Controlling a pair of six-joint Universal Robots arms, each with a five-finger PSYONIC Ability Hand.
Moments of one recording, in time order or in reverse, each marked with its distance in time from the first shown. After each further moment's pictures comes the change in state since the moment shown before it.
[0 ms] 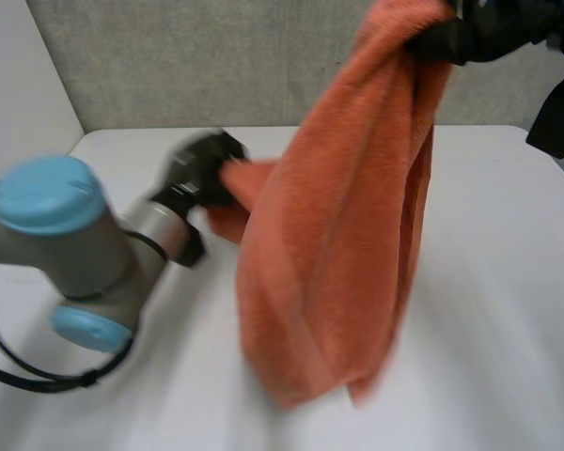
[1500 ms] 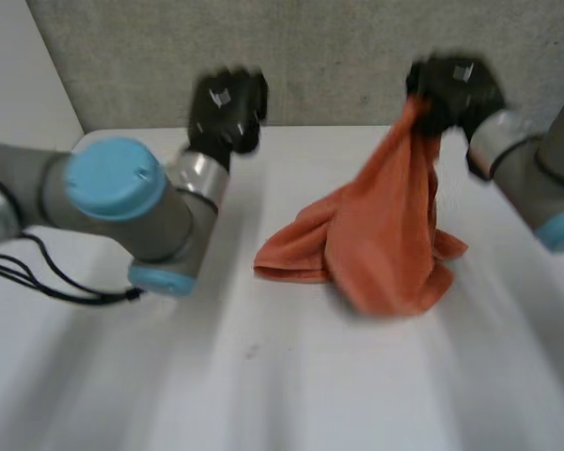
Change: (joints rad) left arm -0.128 -0.214 0.332 0.186 -0.094 0.451; right arm 0.047 0.614 -0.249 -0.235 0.281 -0.353; left_hand 0.009 0.008 0.004 0.006 0.008; right_hand 0.000 -0.009 -0.005 -0.005 -0.009
